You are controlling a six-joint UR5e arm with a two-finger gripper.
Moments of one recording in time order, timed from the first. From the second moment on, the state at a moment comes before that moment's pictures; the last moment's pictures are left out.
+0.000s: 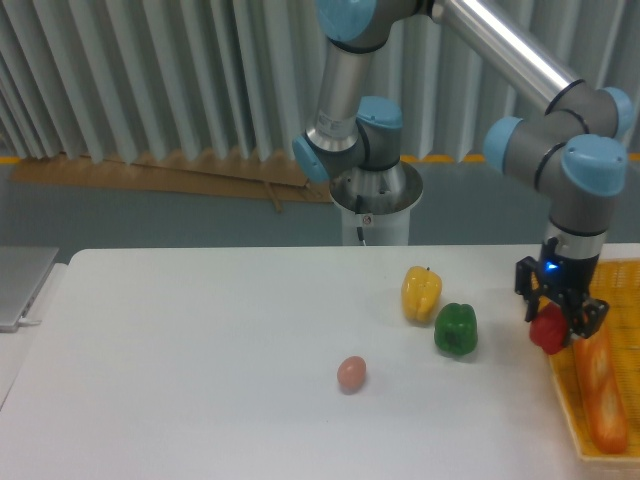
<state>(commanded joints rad) 2.82 -1.96 -1.45 -1.21 1.48 1.68</state>
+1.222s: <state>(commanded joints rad) 2.87 -2.02 -1.44 -1.18 1.43 2.05</state>
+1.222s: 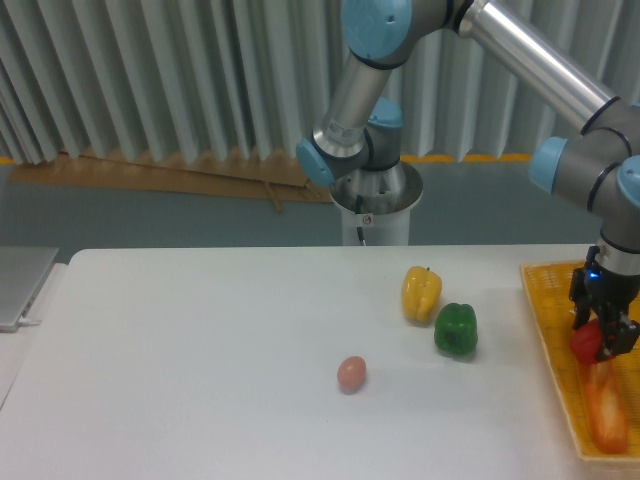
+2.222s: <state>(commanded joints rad) 2.74 -1.91 -1.43 -1.30 1.44 1.92</state>
